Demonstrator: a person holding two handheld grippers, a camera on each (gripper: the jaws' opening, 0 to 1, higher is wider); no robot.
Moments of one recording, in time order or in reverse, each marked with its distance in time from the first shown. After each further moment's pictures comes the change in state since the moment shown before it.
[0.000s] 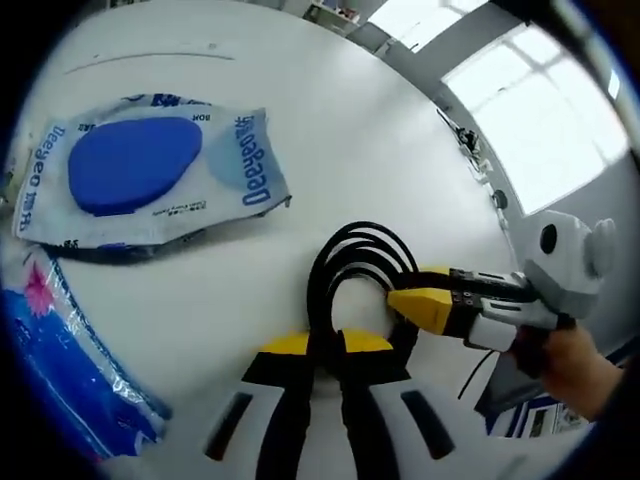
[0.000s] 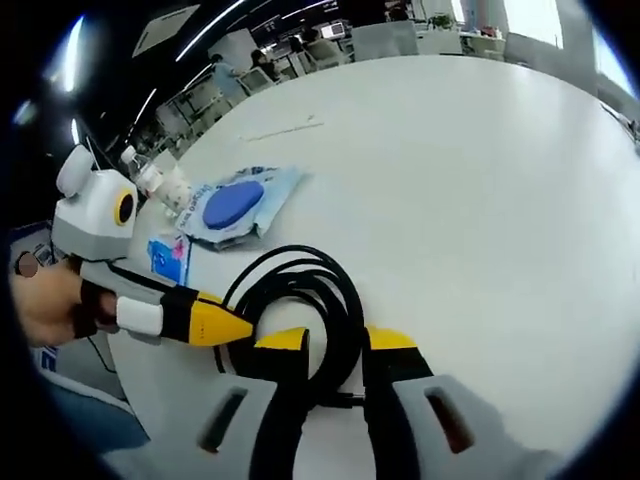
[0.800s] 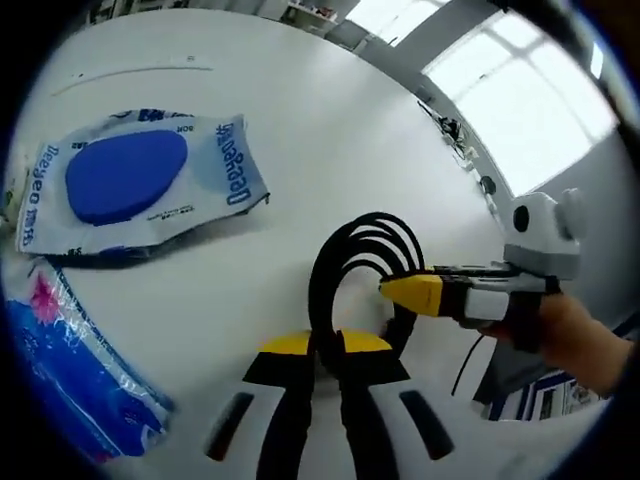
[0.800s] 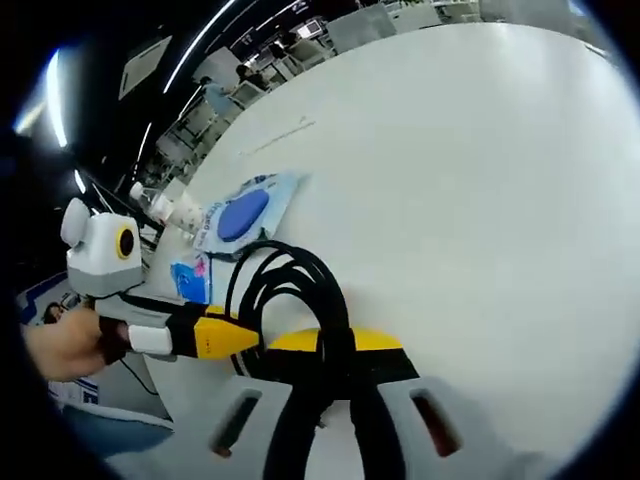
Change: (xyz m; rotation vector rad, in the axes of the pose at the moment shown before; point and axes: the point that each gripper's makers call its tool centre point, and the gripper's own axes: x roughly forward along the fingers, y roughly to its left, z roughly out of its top) left arm -0.005 -0.005 -0.002 0.072 0.011 -0.020; right arm 0.000 0.006 -0.009 0.184 0.044 0.092
